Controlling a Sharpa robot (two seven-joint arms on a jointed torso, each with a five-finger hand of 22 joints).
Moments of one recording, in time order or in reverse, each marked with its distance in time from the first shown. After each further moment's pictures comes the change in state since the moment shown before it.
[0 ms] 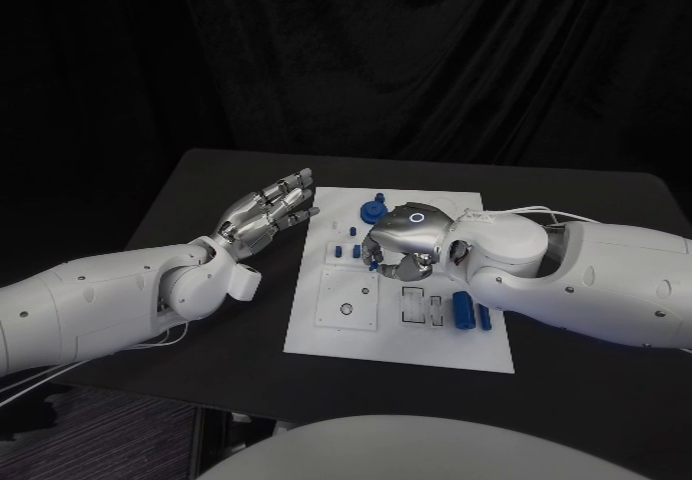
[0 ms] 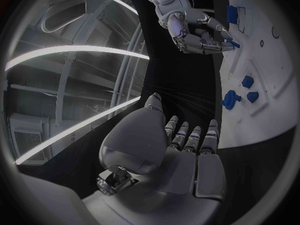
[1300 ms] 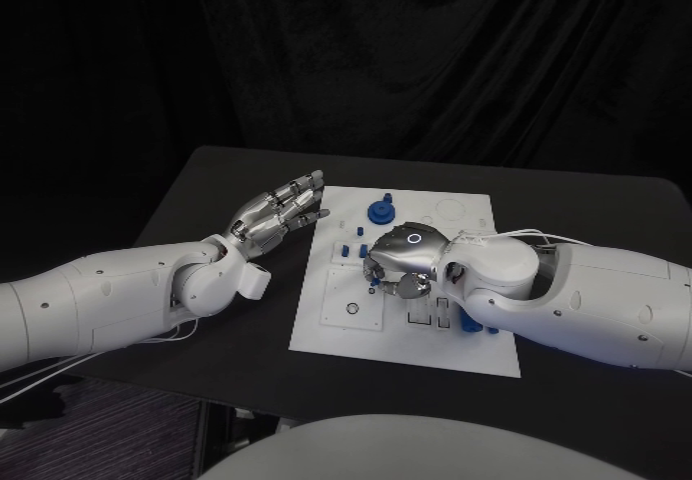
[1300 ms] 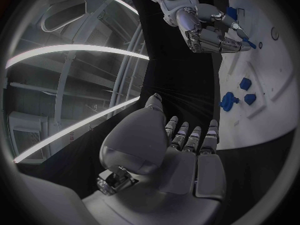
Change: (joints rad) left arm -0.009 0.010 0.000 -0.012 0.000 0.012 0.000; left_hand 0.008 0.008 0.000 0.000 0.008 -0.007 0.000 0.000 0.000 0.000 0.000 -0.004 0.000 -0.004 0.004 0.000 0.000 0.000 -0.004 0.004 0.000 -0.005; right arm -0.065 0.041 0.000 -0.041 -0.061 0.004 0.000; right_hand -0.004 -0.006 0.000 0.000 0.000 -0.009 -0.001 -0.015 0.064 0.004 0.004 -0.004 -0.002 0.000 0.000 0.003 -0.001 0.000 0.000 0.000 0.001 0.000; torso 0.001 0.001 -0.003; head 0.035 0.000
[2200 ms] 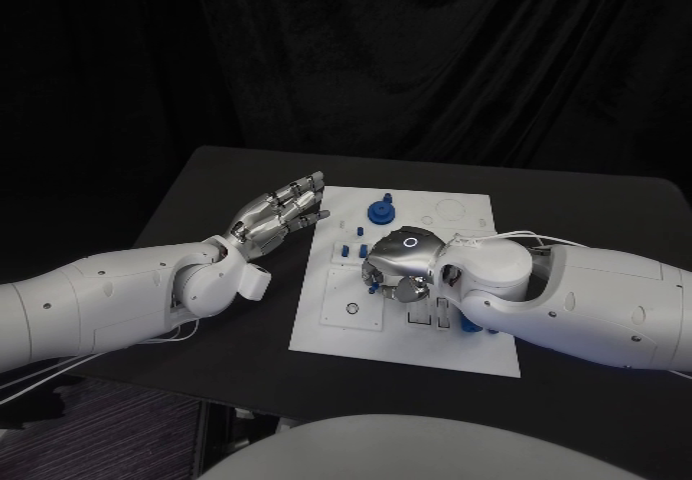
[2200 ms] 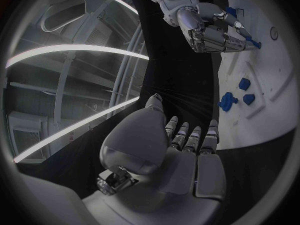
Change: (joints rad) left arm -0.004 0.005 0.000 -0.008 0.000 0.004 0.000; left_hand 0.004 0.004 0.003 -0.003 0.007 -0.004 0.004 0.000 0.000 -0.004 0.004 -0.004 -0.001 0.000 0.000 0.000 0.000 0.000 0.000 0.000 0.000 -0.003; right arm -0.007 0.014 0.000 -0.009 -0.001 0.035 0.000; right_hand 0.000 0.000 0.000 0.000 0.000 -0.005 0.002 -0.006 -0.003 0.000 0.000 -0.004 -0.004 0.000 0.000 0.000 -0.010 0.000 0.000 0.000 -0.004 0.000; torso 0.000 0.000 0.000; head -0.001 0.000
